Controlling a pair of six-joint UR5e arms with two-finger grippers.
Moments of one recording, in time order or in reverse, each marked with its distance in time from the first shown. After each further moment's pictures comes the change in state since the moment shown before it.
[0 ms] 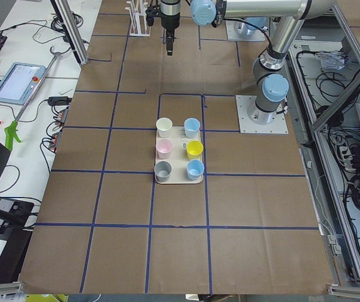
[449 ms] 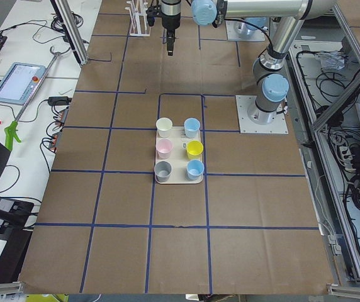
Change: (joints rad) left arm 0.000 0.006 -0.005 0.001 0.000 0.001; right arm 0.000 0.000 0.001 0.000 0.000 0.000
